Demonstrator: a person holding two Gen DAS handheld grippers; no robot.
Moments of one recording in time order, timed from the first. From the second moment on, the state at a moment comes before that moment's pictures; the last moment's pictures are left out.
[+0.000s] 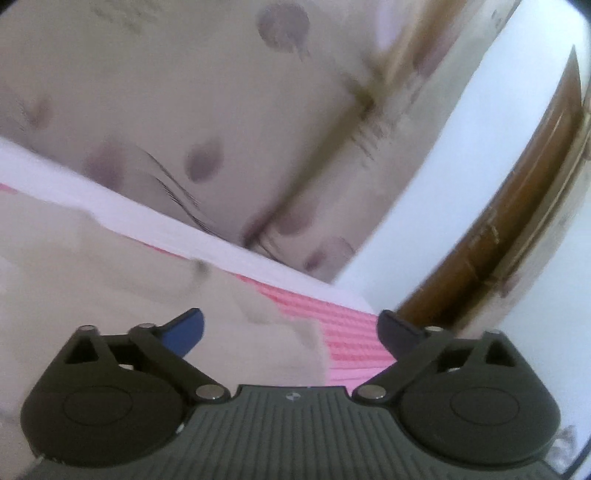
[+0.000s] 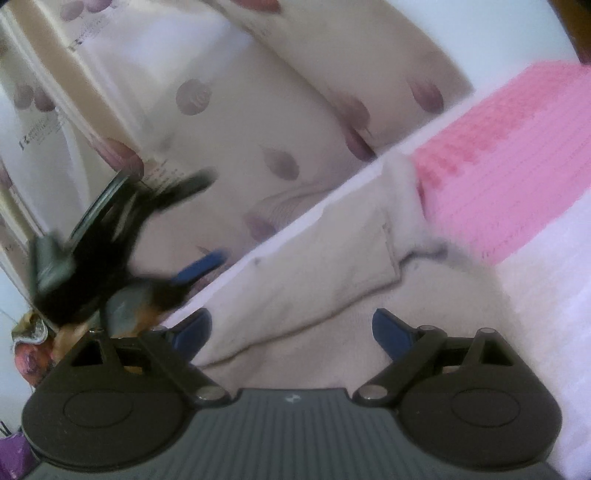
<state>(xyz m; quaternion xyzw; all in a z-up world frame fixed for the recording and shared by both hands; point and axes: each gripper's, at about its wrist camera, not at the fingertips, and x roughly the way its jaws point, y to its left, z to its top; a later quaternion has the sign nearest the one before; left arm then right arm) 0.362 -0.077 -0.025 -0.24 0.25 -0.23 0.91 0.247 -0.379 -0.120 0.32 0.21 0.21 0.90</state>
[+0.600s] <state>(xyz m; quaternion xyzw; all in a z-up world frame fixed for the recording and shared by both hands) 0.282 0.051 -0.082 -0.21 0.22 -0.04 0.95 0.362 -0.368 -0.106 0.11 0.27 0.17 0.94</state>
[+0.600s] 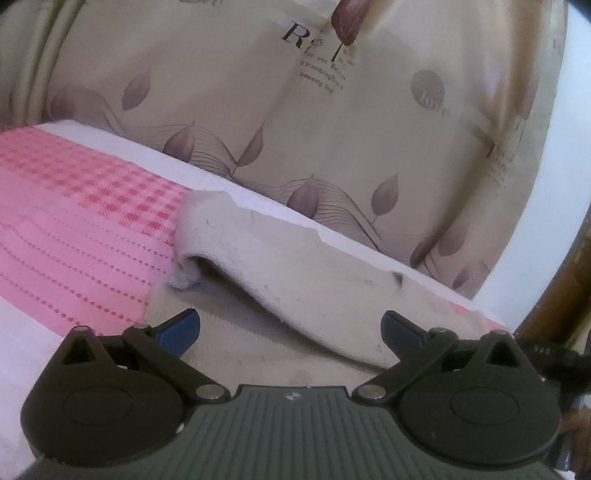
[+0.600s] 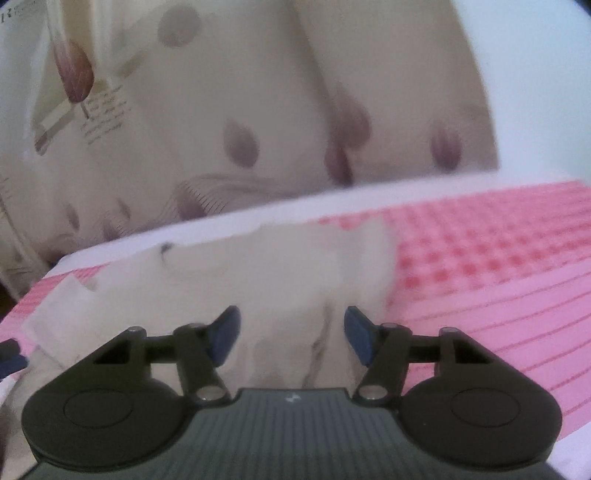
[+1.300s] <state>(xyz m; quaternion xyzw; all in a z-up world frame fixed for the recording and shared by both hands) 0.284 0.063 -0.089 -0.25 0.23 -0.02 0.94 0.379 -0.394 -0.089 0.16 0.21 0.15 0.95</state>
